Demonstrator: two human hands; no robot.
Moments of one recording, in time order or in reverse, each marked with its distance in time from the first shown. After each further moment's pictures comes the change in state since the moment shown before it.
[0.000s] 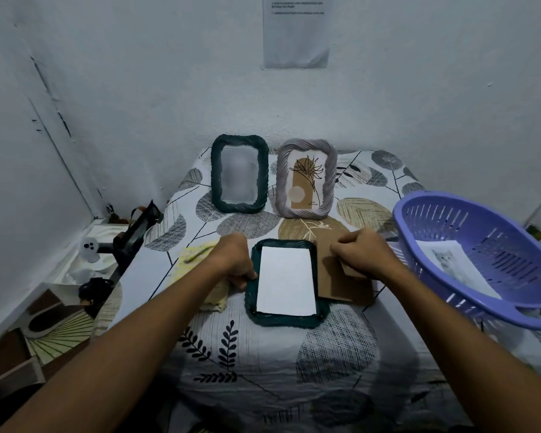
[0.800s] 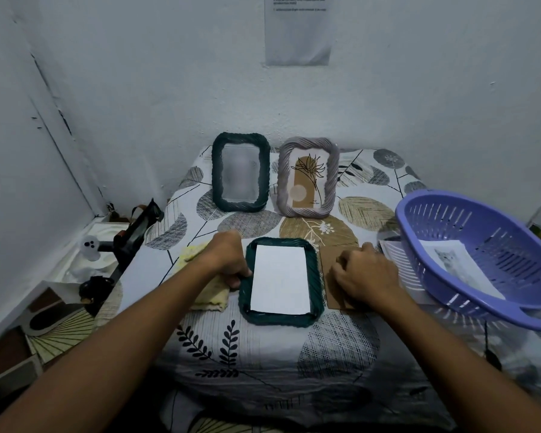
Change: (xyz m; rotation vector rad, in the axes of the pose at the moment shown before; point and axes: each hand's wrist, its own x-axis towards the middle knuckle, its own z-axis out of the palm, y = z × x) left_hand -0.001 -0.010 -0.011 0.017 0.010 0.011; right_hand -0.023 0.014 0.030 -0.584 0.108 -0.080
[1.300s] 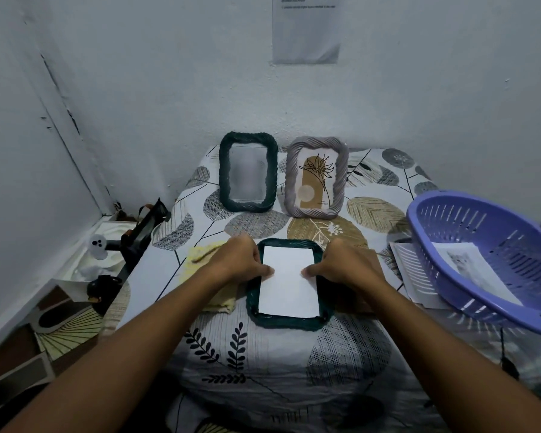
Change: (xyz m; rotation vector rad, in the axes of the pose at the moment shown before) left_hand -0.006 -0.005 0.010 0.090 0.138 0.198; right_hand 0.024 -0.049 -0.008 0.347 -0.277 0.072
